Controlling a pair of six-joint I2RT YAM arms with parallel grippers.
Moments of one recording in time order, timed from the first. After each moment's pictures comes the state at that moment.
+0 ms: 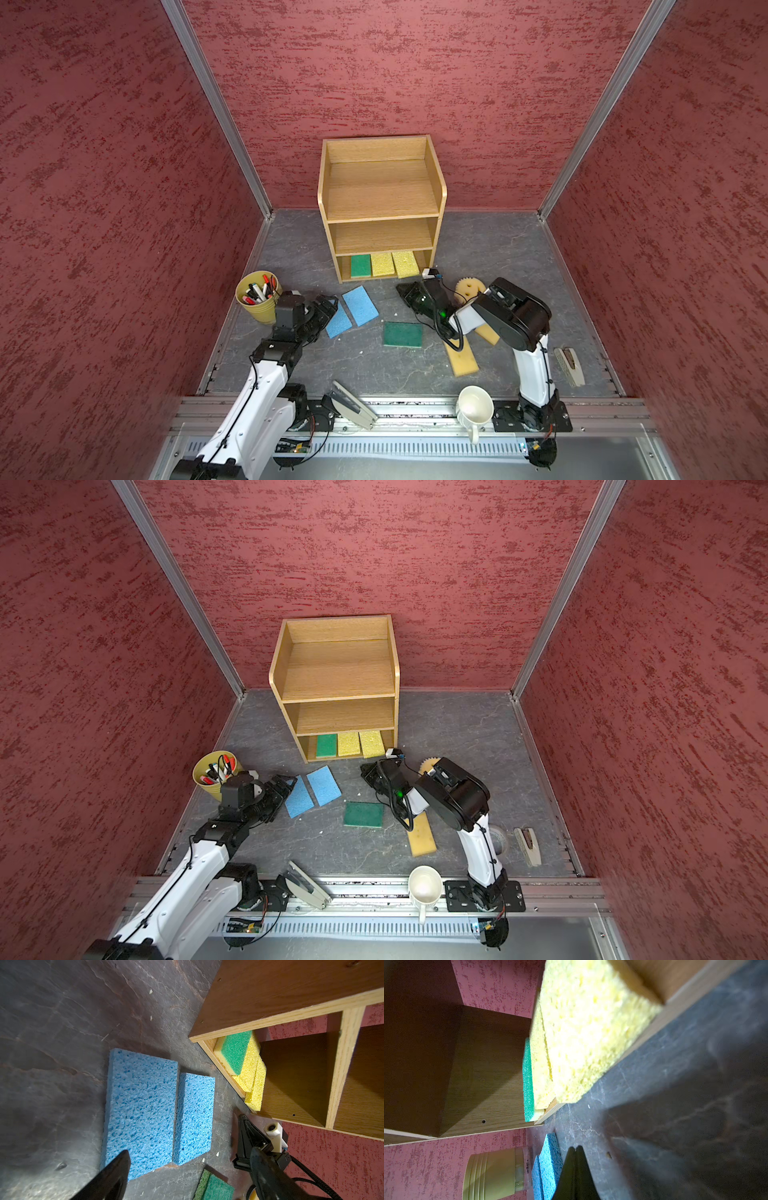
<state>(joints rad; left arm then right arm) -0.08 0.74 0.33 -0.27 0.23 -1.02 0.72 2.08 0.80 0.93 0.00 1.37</state>
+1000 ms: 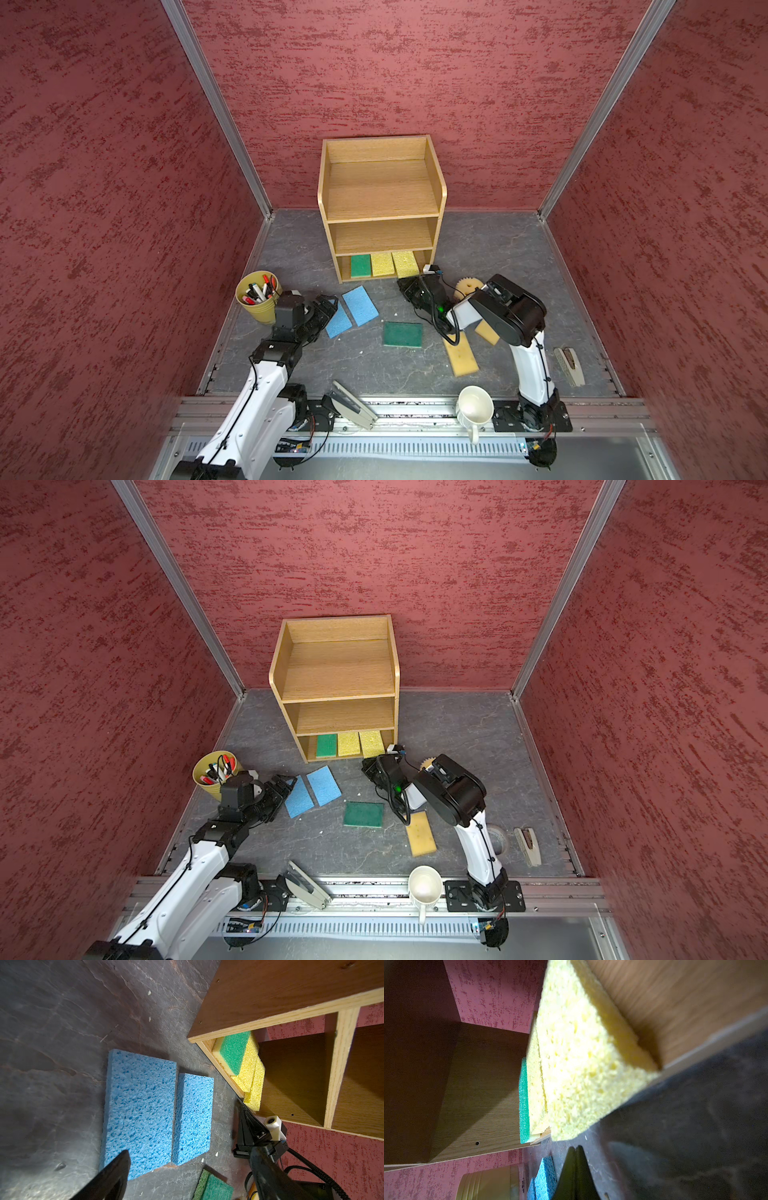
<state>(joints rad) -0.08 0.73 0.33 -0.27 0.23 -1.02 0.69 2.13 0.86 0.91 0.03 1.36</state>
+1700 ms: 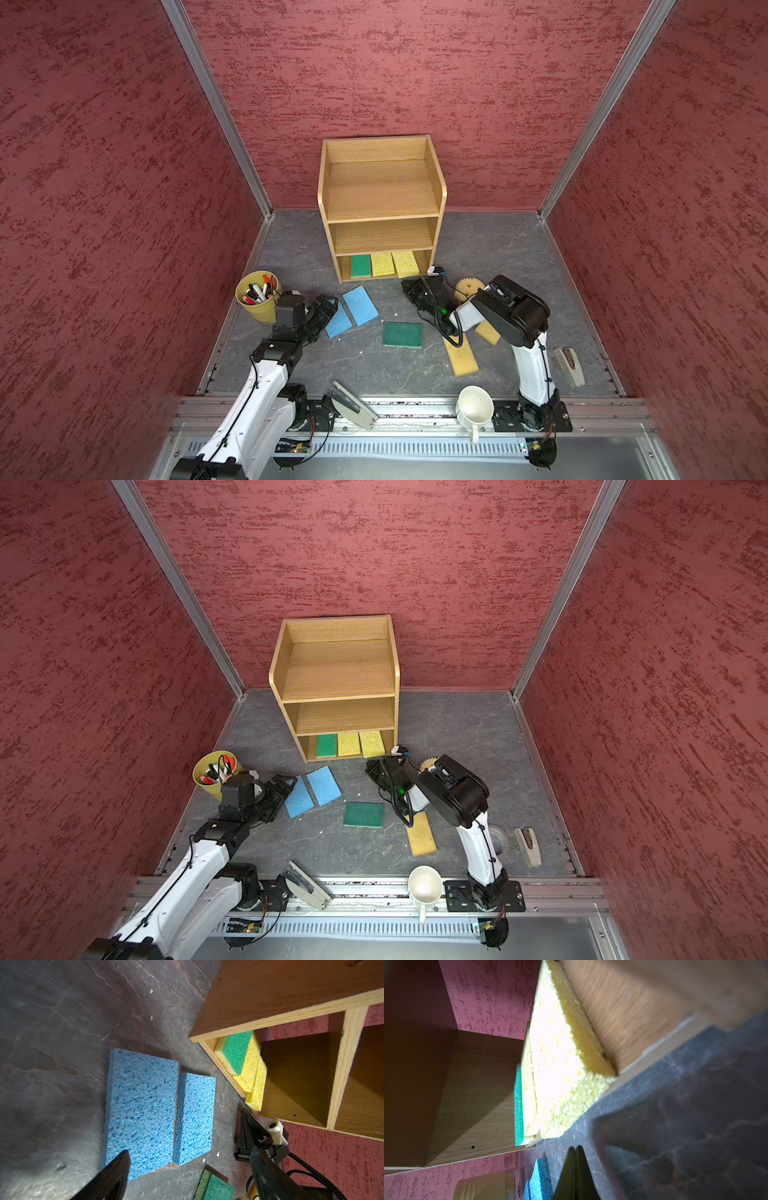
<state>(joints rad) -0.08 0.75 0.33 -0.27 0.23 -1.02 0.69 2.10 0.81 0.92 0.06 1.36</state>
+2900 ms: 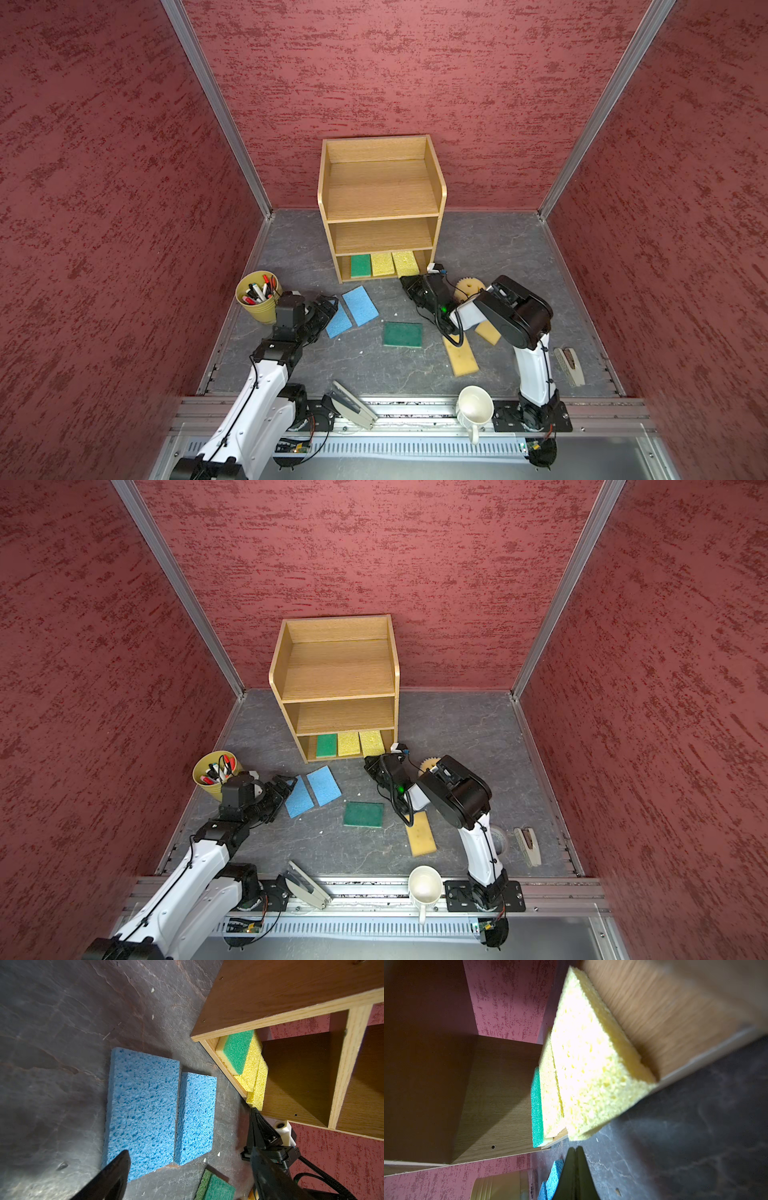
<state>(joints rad) -0.08 0.75 0.33 -0.27 0.23 -1.02 0.69 2.08 0.83 0.94 0.06 1.38</state>
